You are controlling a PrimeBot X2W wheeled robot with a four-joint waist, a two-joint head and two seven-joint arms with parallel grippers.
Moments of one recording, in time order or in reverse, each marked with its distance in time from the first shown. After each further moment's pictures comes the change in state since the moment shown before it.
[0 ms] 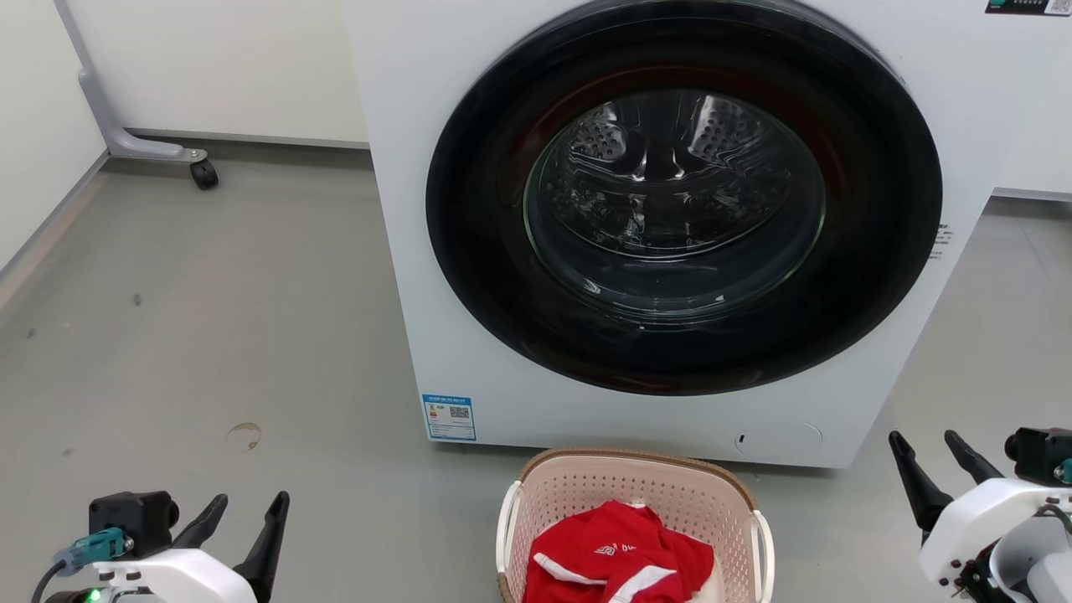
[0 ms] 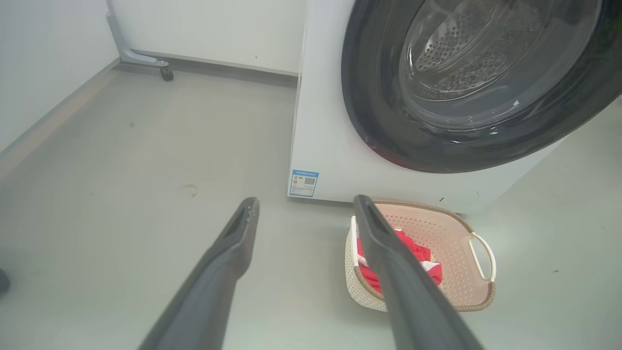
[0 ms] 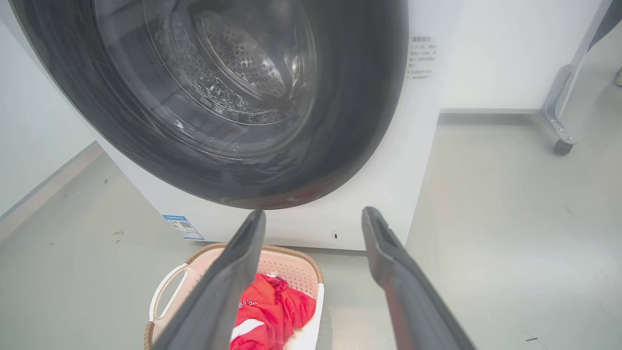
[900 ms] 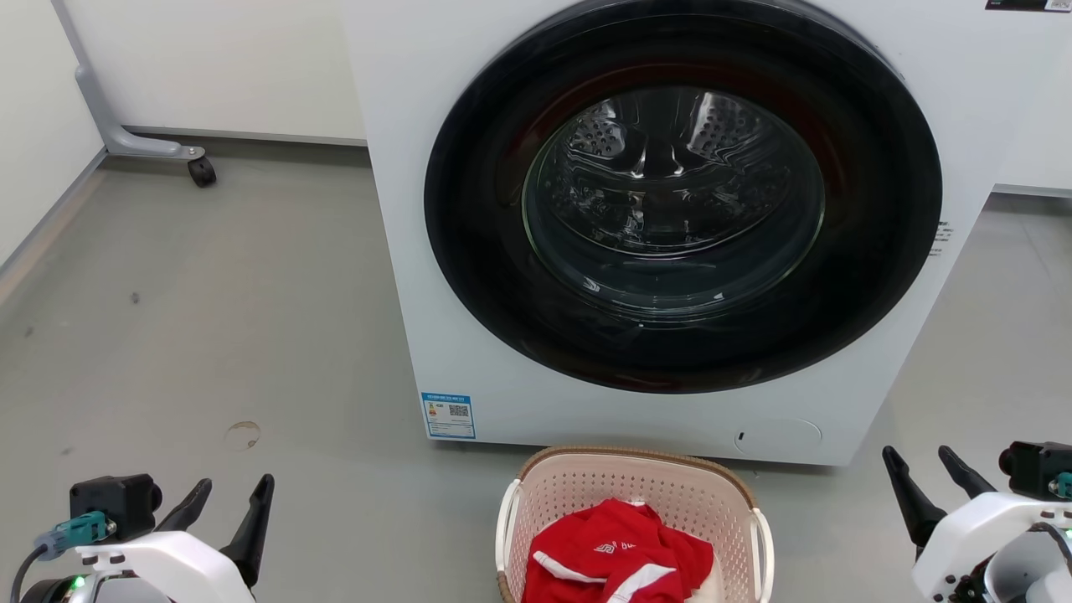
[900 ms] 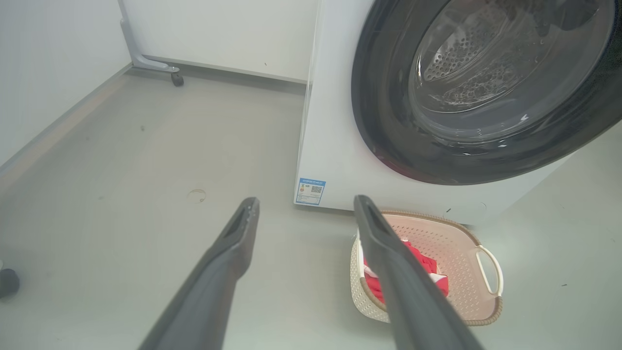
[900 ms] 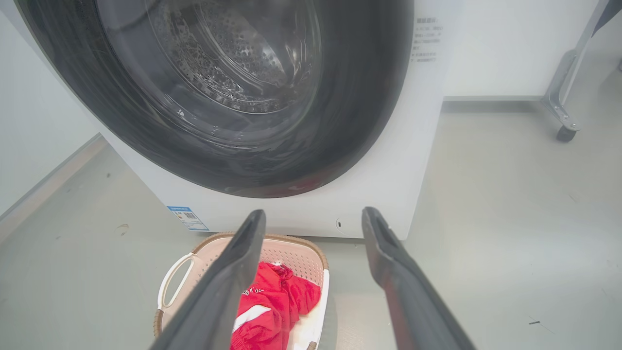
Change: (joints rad) left arm -0.016 0.012 0.024 0.000 -0.010 0.010 0.010; right arm 0.105 0.059 -0.160 -0.143 -0.115 0.000 0.105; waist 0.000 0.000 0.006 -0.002
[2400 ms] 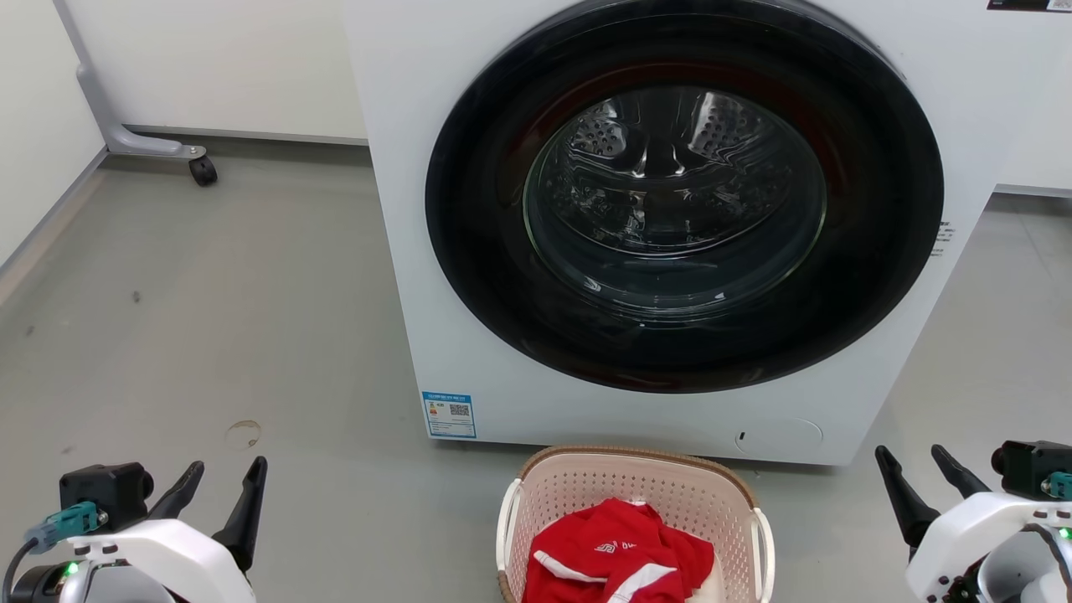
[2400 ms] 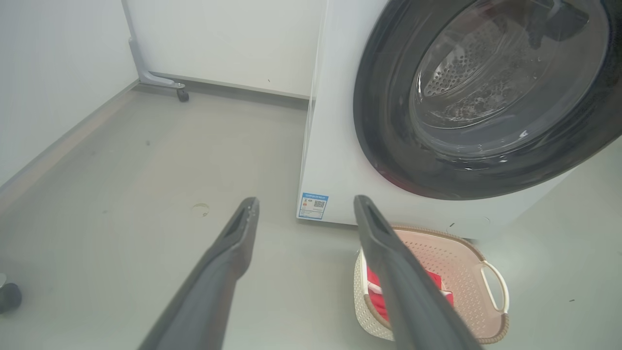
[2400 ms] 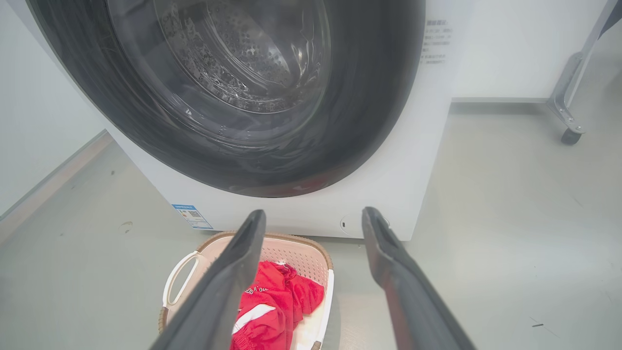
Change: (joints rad) left arm 0.002 -0.013 0.042 0.018 0.030 -0.010 -0.010; right arm 0.024 0.029 -0.043 -0.053 -0.047 0.000 0.040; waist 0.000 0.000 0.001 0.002
